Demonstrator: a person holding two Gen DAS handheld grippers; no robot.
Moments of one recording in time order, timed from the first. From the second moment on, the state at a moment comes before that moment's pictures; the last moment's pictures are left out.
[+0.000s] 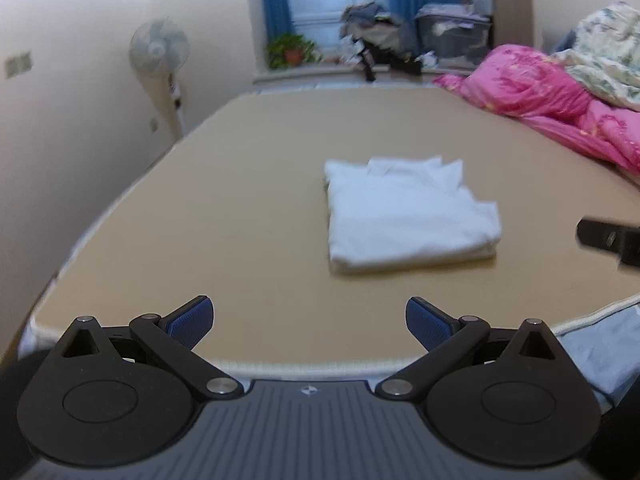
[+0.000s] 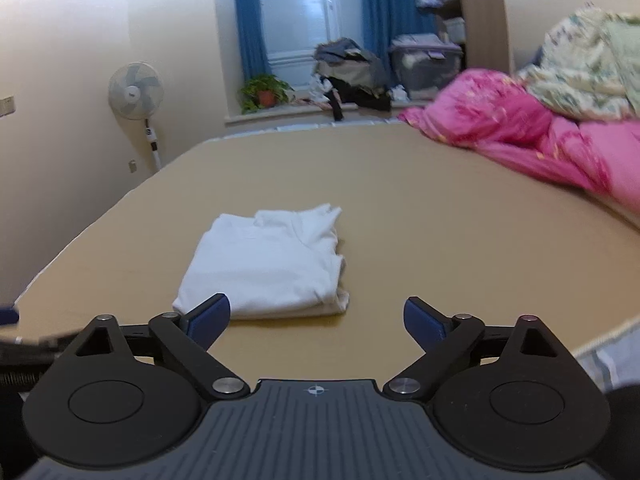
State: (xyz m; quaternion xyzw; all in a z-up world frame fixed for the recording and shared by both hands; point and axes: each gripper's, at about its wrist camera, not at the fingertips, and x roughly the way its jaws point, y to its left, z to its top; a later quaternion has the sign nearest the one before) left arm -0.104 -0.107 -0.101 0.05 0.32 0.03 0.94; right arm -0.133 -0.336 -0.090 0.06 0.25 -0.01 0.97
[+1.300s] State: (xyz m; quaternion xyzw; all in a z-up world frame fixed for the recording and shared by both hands) left arm -0.099 -0.094 -0.091 0.00 0.31 0.00 0.95; right arm -0.106 -0.295 -0.111 -0.01 0.26 0.02 0.96
